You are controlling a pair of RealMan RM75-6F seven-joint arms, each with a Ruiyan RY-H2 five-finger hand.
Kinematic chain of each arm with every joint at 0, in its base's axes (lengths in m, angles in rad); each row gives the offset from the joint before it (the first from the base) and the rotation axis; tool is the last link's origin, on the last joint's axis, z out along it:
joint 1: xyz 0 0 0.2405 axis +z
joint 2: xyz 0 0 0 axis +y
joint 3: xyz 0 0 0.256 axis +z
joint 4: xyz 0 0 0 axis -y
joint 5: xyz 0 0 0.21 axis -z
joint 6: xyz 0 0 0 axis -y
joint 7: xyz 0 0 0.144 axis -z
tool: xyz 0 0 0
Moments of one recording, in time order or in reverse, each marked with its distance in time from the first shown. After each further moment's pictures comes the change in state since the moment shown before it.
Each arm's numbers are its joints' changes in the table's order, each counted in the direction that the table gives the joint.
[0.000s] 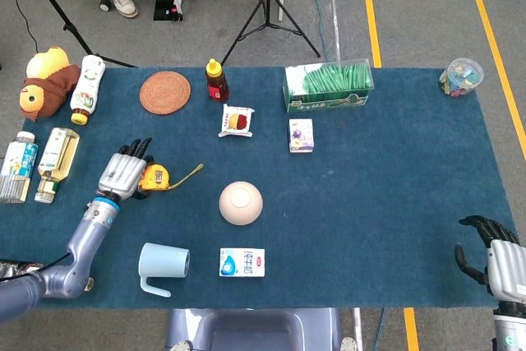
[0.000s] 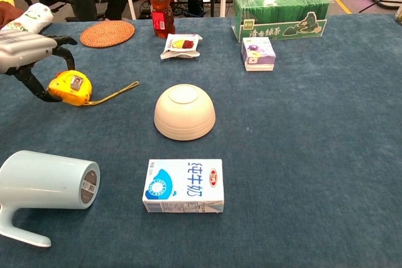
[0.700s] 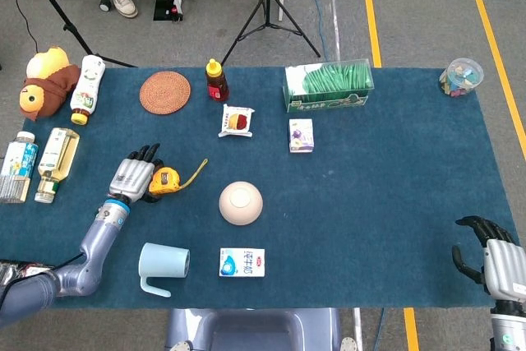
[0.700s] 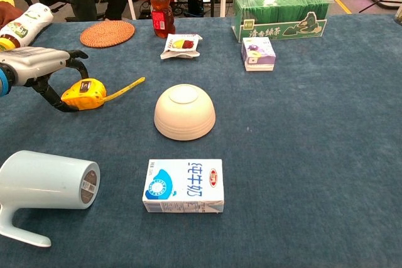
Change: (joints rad) left arm -0.002 -0.101 -0.030 -0.085 0.036 0.060 0.105; right arm 0.008 -0.004 -0.004 -0.002 -0.007 0.016 0.010
